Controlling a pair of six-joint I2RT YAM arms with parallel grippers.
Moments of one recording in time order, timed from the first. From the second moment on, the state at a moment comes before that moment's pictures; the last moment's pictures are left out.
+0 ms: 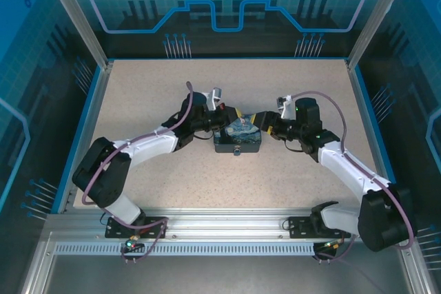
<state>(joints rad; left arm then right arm) -0.57 1.60 0.93 0.34 0.44 -1.05 0.29 1.21 0.72 -0.04 -0.64 0.83</state>
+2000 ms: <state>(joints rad) -0.63 1.56 0.79 0.82 -0.01 -1.27 0.40 1.52 0.80 0.68 -0.58 1.24</state>
